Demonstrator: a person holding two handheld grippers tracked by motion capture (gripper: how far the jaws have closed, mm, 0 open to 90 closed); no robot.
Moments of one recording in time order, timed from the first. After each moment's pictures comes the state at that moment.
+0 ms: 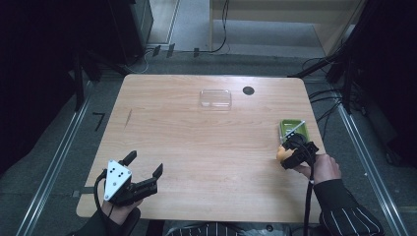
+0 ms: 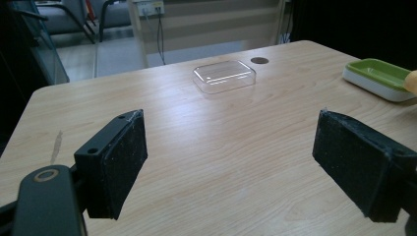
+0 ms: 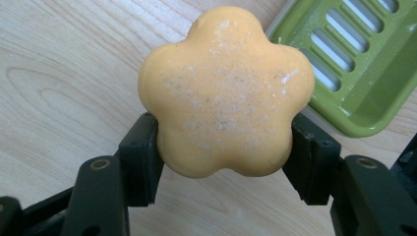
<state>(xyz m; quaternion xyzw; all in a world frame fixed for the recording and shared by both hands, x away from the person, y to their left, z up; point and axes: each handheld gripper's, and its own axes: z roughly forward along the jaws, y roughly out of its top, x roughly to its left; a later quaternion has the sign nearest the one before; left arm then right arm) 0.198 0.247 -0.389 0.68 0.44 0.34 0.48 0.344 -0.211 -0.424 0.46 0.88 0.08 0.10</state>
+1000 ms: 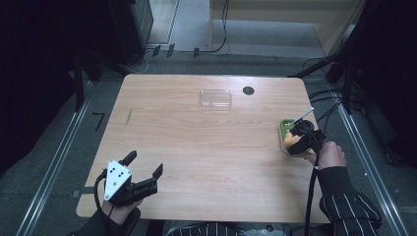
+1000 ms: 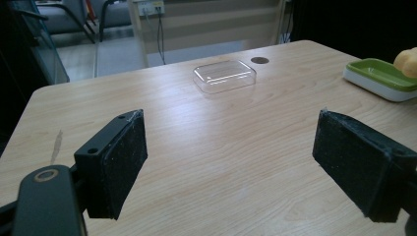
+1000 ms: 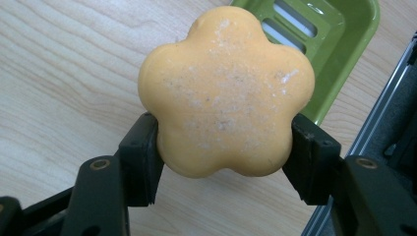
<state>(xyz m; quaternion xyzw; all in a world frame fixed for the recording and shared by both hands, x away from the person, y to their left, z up) 0.198 0.247 -0.389 0.68 0.44 0.34 0.47 0.376 -0.231 -0.412 0.50 0.86 0.08 0.13</state>
